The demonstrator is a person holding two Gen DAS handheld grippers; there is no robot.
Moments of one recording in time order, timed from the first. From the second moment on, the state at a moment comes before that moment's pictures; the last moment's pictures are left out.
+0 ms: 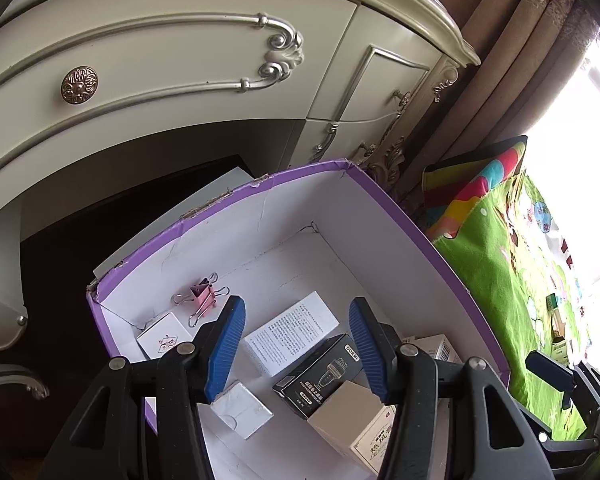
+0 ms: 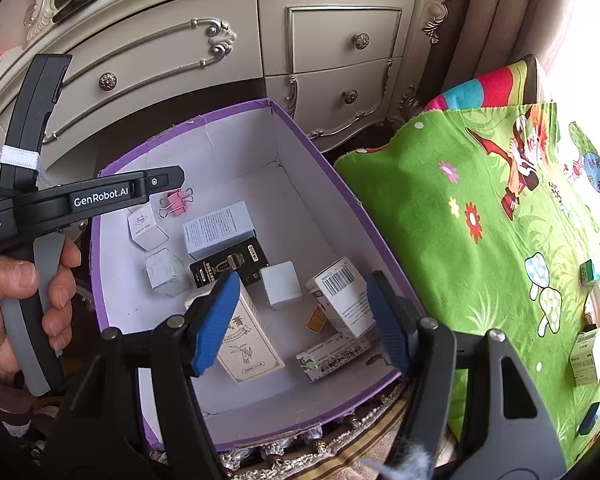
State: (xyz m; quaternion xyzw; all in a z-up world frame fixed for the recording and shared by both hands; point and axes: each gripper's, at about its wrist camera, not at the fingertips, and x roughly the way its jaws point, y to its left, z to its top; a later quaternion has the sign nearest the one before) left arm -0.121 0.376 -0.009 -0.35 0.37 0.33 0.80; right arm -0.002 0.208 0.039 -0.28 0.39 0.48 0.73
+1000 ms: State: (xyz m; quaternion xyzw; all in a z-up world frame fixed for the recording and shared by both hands) left arm -0.020 0.274 0.032 -0.27 0.40 0.24 0.85; right arm 0.119 0.031 0.064 -0.16 0.39 0.34 0.84
